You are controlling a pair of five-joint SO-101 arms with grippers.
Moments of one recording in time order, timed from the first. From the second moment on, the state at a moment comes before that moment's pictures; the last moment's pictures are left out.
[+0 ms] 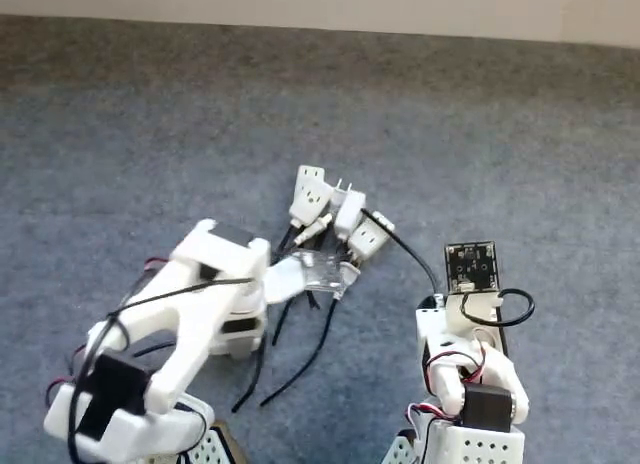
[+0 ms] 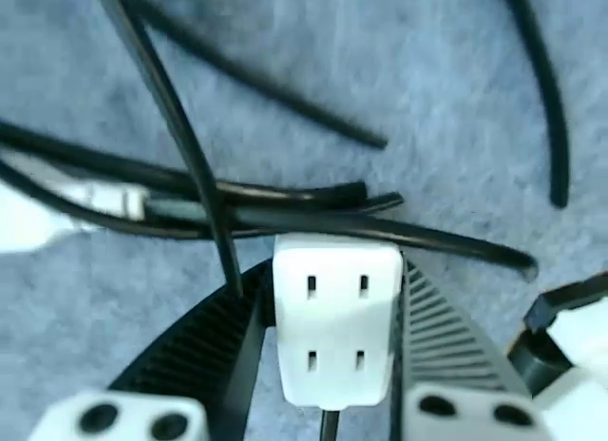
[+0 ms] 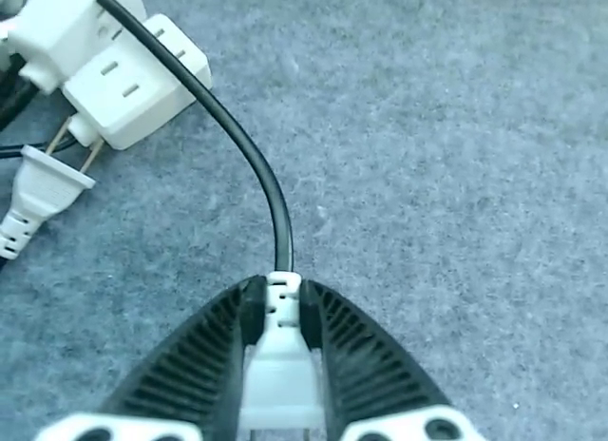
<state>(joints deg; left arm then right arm) 16.5 -8.5 46.9 70.0 -55.8 -1.0 -102.2 89.3 65.1 12.2</state>
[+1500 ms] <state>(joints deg) 5.4 29.8 -17.1 100.2 -56.7 -1.2 -102.2 91.0 65.1 14.7</state>
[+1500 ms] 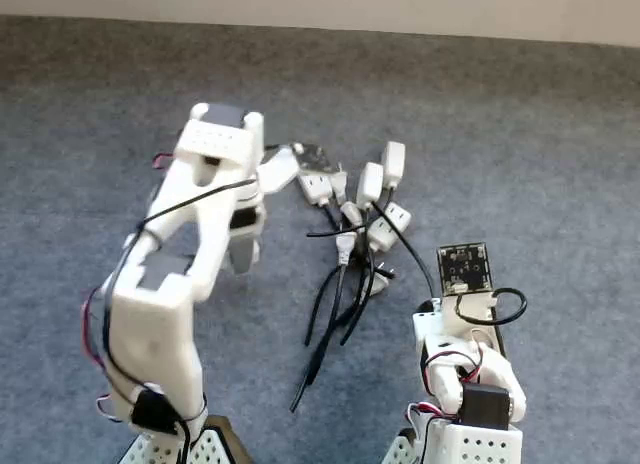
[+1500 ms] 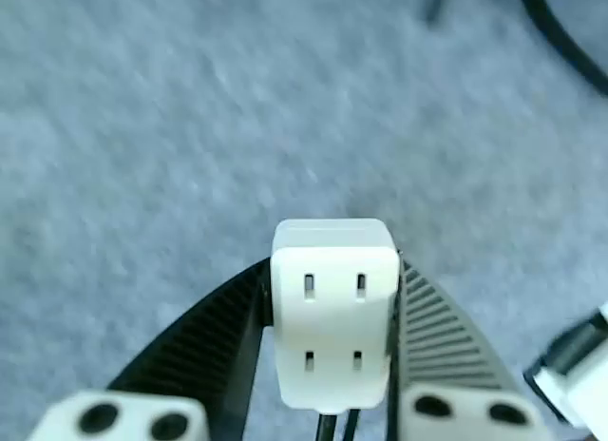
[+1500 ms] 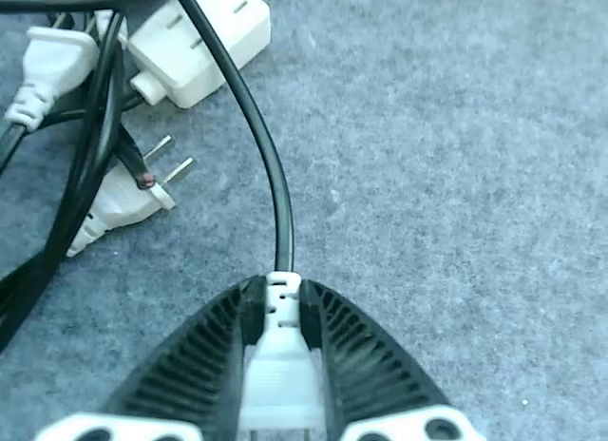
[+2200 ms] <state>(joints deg) 18.2 -14.1 49.8 61.6 -54.2 -4.7 -89.6 78.7 70.7 29.7</state>
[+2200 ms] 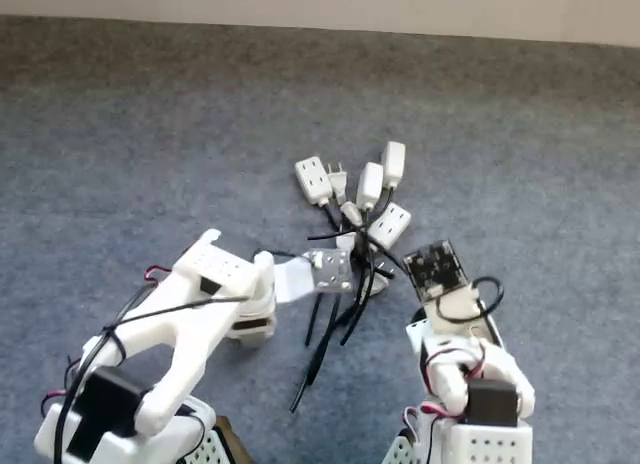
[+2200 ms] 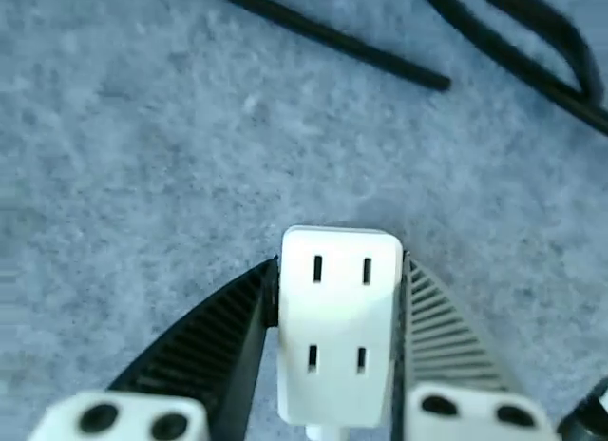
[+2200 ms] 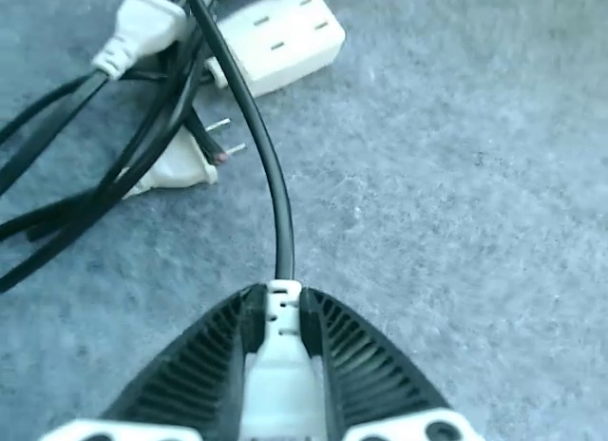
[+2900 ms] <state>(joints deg) 15.9 -5.2 47.3 56.3 -52.6 -12.4 -39.4 17.9 97.1 32.4</state>
